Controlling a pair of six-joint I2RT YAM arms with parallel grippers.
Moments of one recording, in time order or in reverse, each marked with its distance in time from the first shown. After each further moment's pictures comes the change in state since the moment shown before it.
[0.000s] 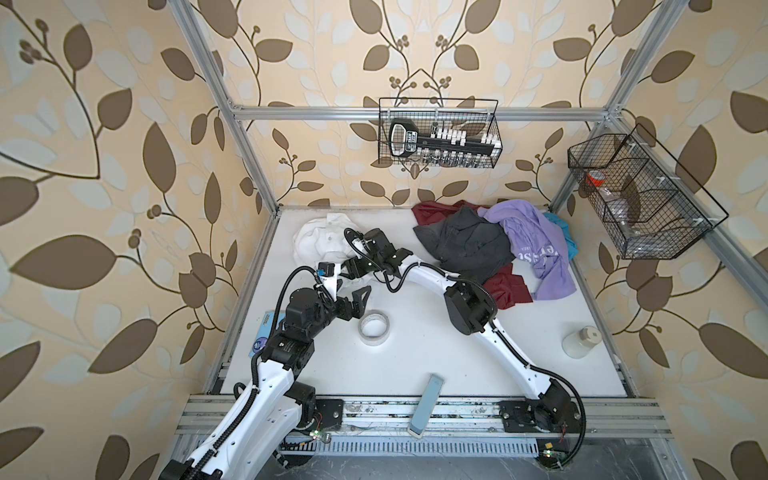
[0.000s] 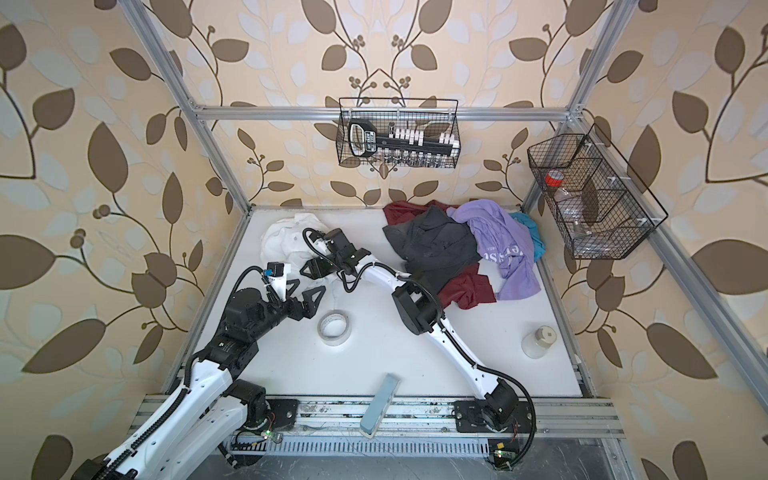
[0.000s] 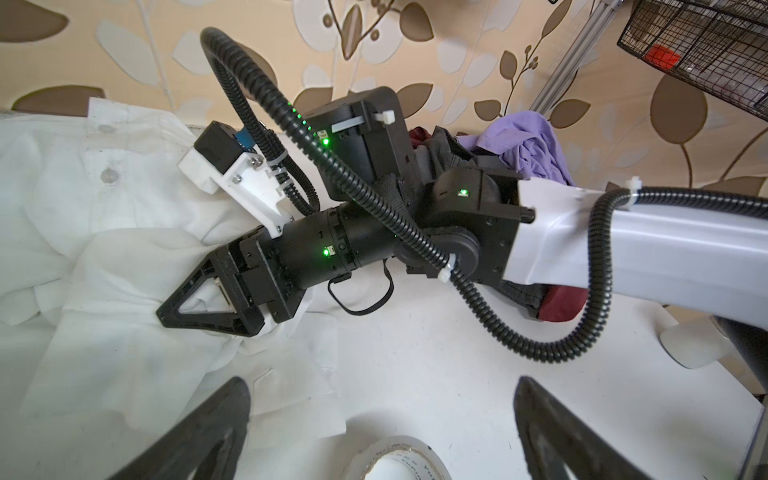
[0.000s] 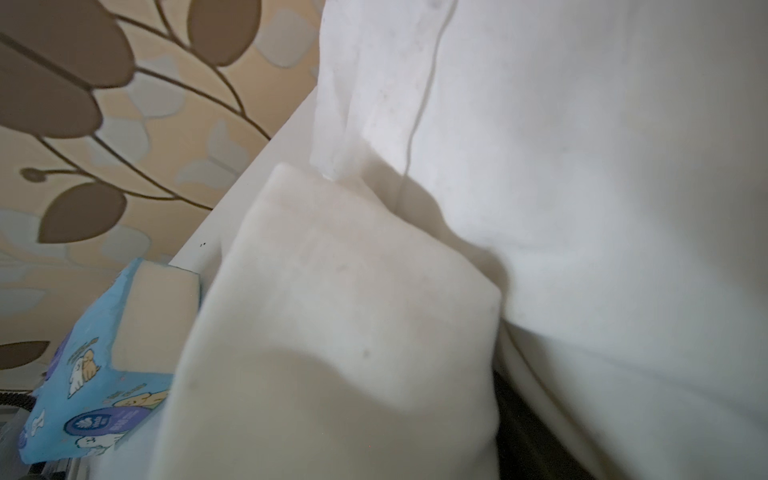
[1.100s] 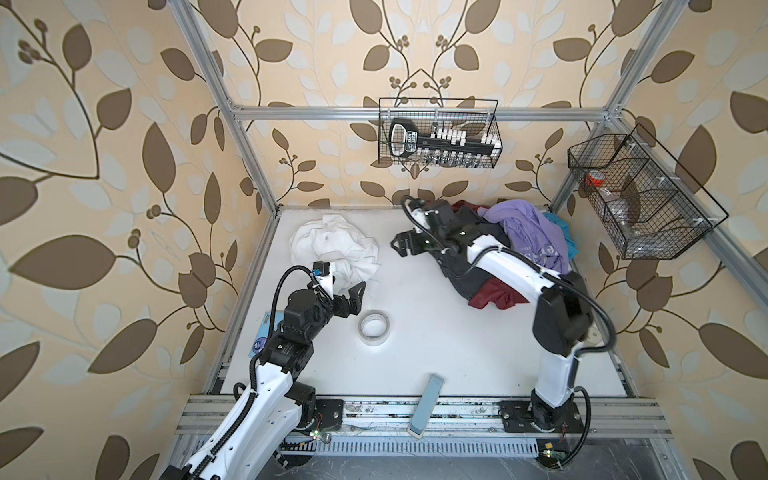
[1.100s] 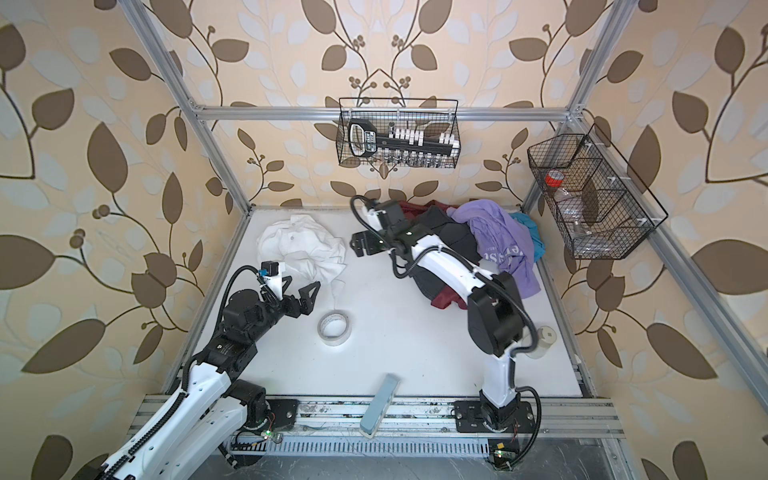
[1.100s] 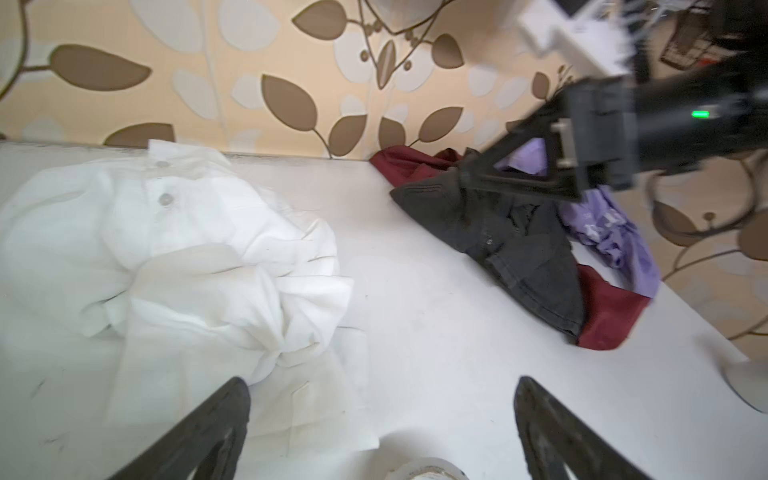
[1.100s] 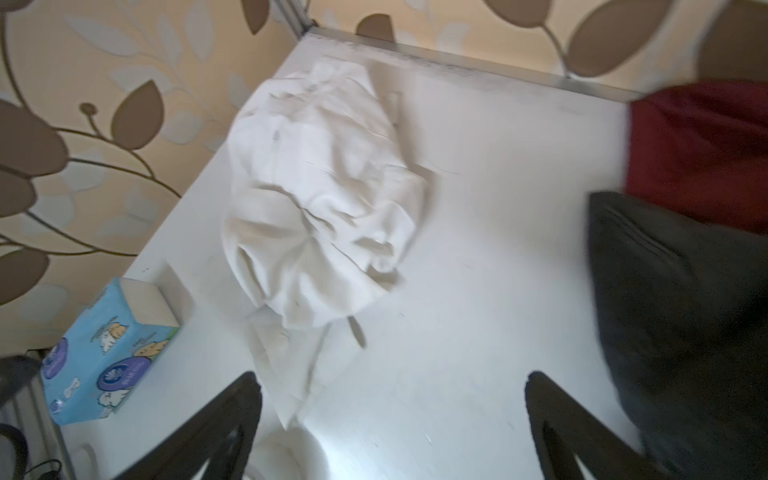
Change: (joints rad) left arm -0.006 -0.006 0.001 0.005 -0.168 0.026; right arm -0.208 -0.963 -0.853 -0.213 0.393 -0.089
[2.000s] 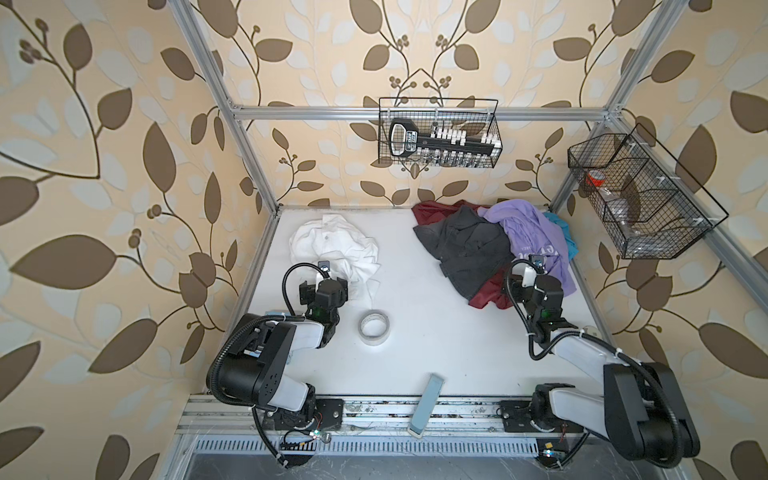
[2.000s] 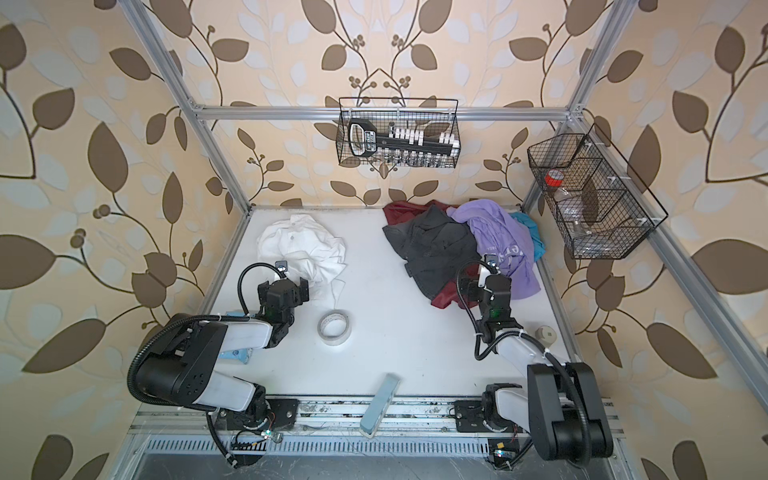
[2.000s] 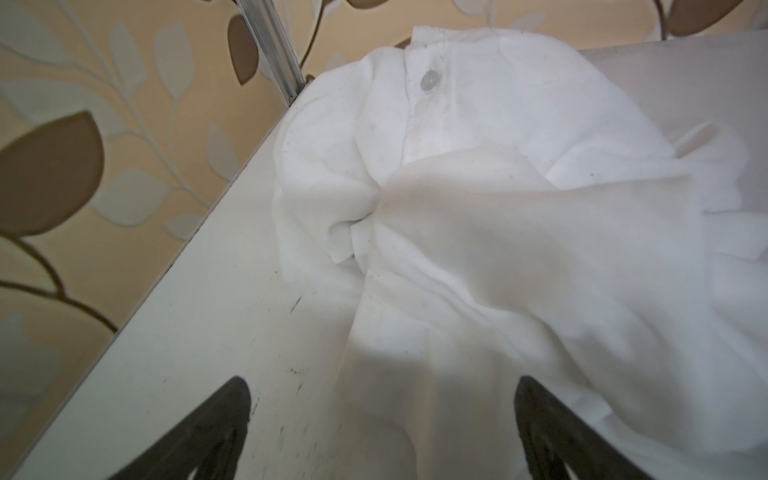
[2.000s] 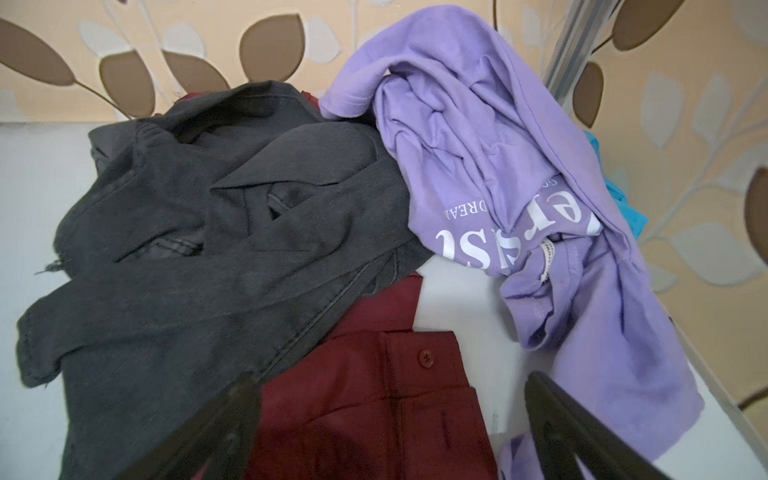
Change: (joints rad) left arm 0.044 0.782 -0.061 0.659 -0.630 0.159; right arm -0.553 -0.587 -1.219 0.964 0.247 -0.207
